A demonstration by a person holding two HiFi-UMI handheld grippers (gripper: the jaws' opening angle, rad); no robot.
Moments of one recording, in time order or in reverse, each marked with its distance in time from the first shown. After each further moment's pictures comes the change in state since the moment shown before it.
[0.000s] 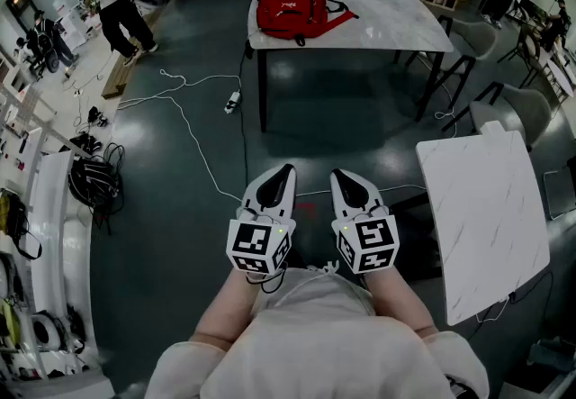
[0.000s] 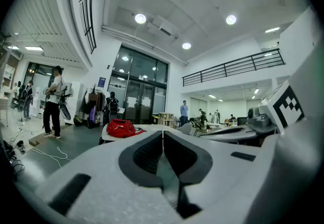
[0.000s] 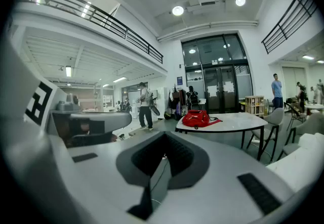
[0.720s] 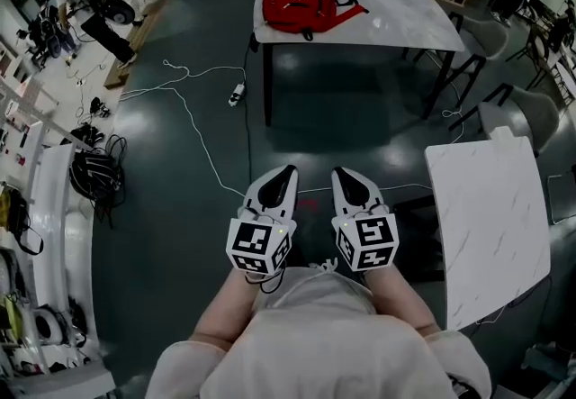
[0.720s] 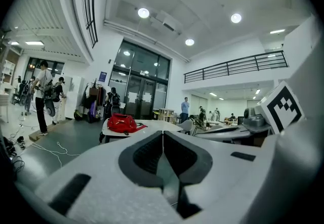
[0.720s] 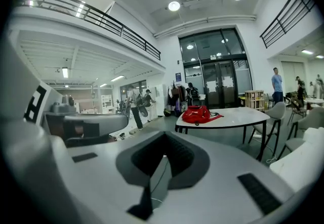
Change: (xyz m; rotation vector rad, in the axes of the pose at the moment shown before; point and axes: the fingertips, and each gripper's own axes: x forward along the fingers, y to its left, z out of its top) left arm 0.025 0.021 -0.011 -0.023 0.045 -0.006; right arm 0.038 -0.013 -0.004 0.036 0.029 -0.008
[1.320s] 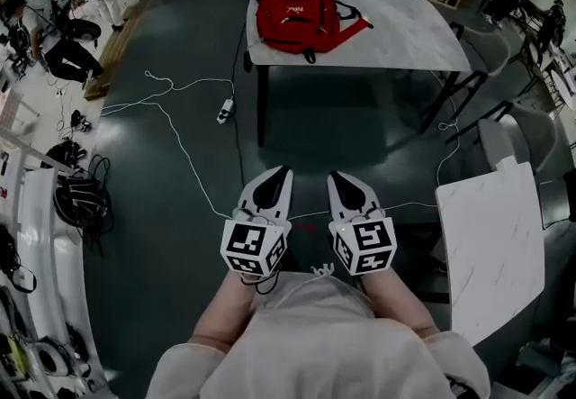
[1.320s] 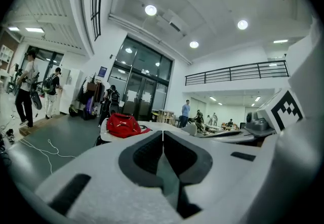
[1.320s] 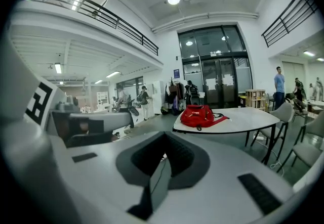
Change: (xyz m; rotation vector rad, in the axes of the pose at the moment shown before) left arm 0.115 0.139 0.011 -0.060 -0.012 -0.042; right arm 0.167 -0.020 0.026 -0.005 0.034 -0.025
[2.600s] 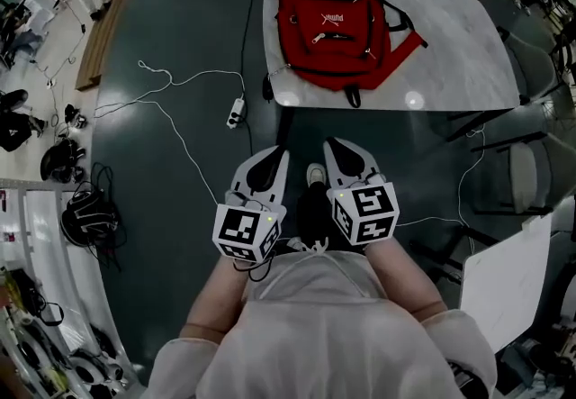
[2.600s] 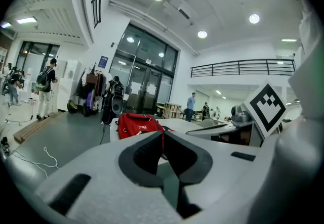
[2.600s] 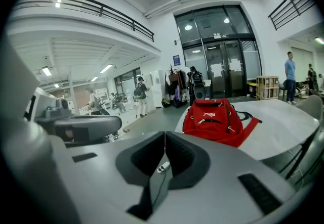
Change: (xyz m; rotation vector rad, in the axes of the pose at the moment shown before) left arm 0.233 0.275 0.046 -0.010 0.101 0.001; right arm 0.375 -0.065 0.086 0.057 0.133 0.052
